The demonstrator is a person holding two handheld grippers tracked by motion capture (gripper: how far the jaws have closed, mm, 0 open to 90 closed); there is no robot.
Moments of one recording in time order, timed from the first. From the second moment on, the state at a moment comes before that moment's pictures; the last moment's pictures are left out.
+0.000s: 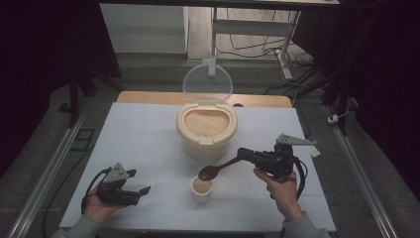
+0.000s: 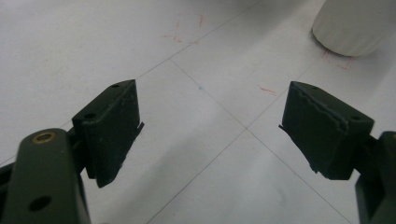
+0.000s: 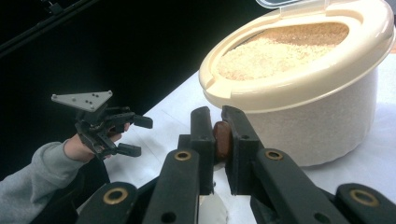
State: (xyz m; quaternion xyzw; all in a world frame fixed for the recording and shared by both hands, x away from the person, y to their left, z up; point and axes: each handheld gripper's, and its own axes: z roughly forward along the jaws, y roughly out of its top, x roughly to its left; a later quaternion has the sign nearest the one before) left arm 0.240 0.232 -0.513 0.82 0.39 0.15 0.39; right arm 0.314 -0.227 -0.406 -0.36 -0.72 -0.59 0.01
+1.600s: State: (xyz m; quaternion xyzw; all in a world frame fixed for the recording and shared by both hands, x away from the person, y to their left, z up) left arm 0.241 0.232 -0.514 0.82 0.39 0.14 0.39; right arm 0.318 -0.243 -0.397 -0.29 -0.82 -0.49 0.04
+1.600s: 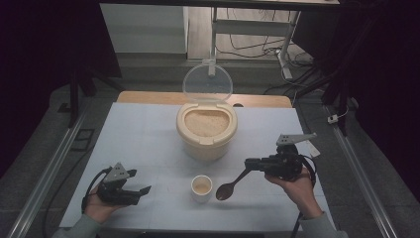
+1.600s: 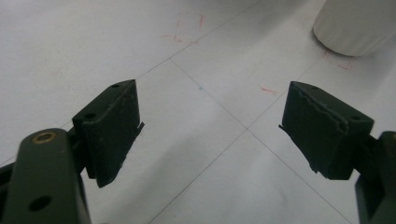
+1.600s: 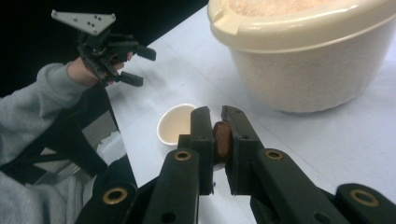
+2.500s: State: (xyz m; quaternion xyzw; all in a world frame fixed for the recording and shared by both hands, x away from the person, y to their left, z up) left arm 0.240 0.232 -0.515 0.82 0.39 0.14 0.38; right arm 0.353 -0.192 -0.424 -0.28 -0.86 -0.41 0.09
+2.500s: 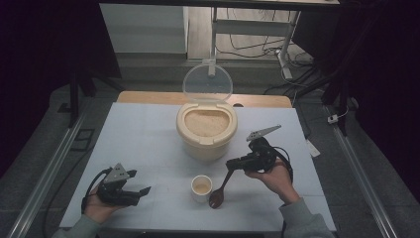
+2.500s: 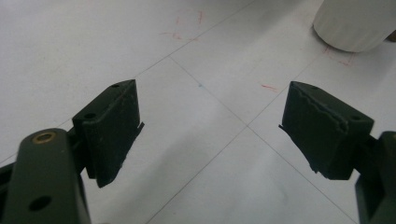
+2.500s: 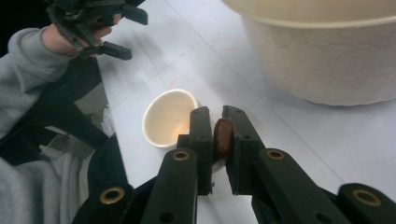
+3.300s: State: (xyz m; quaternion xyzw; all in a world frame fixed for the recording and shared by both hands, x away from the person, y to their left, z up) left arm 0.240 0.230 -0.517 0.83 0.39 0.14 0.38; right arm 0.383 -0.190 -0.488 -0.36 -0.86 -0.36 -0.02
